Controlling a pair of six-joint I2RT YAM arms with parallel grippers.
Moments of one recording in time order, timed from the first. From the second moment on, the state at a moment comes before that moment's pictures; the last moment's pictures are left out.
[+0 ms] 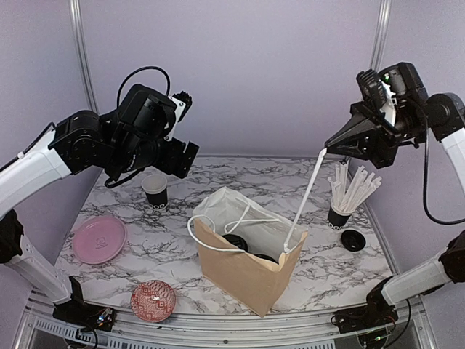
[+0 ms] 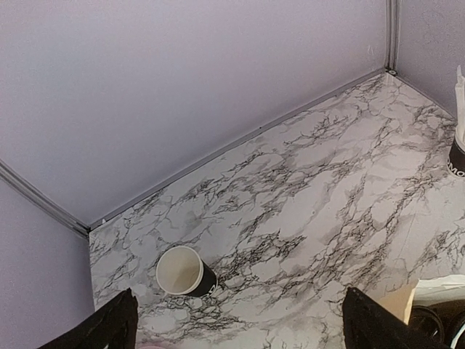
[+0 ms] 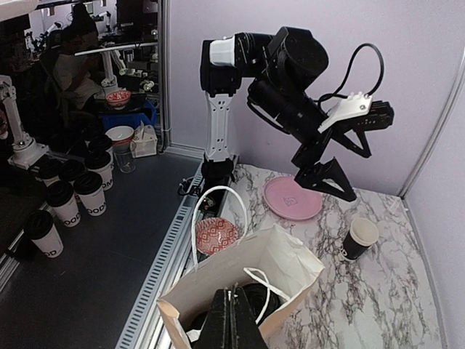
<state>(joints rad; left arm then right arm) -1.09 1.48 1.72 -0.91 -0.73 -0.15 0.47 1.31 1.95 -1.34 -1.23 -0.79</state>
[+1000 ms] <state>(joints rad) -1.06 1.47 1.60 -0.91 -0.73 -0.18 0.72 1.70 2.07 -1.21 -0.81 -0.61</state>
